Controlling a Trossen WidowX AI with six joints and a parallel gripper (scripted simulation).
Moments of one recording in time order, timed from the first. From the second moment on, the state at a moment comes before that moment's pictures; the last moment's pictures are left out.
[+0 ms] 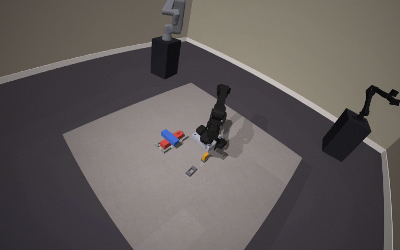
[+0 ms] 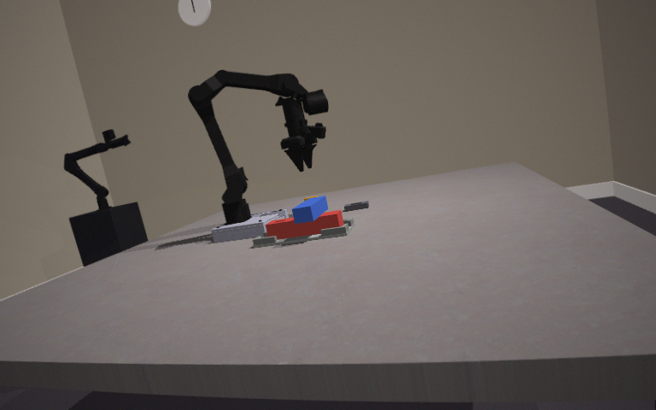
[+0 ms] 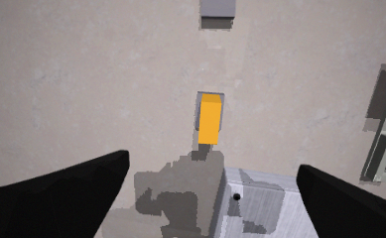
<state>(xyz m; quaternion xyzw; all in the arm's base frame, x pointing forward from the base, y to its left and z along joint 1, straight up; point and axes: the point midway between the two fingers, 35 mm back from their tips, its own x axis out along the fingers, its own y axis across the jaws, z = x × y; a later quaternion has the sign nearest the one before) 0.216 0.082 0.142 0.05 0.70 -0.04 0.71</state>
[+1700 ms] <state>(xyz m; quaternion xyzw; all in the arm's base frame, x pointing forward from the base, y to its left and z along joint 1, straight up) 0.213 0.085 0.022 0.05 0.70 -0.04 0.71</state>
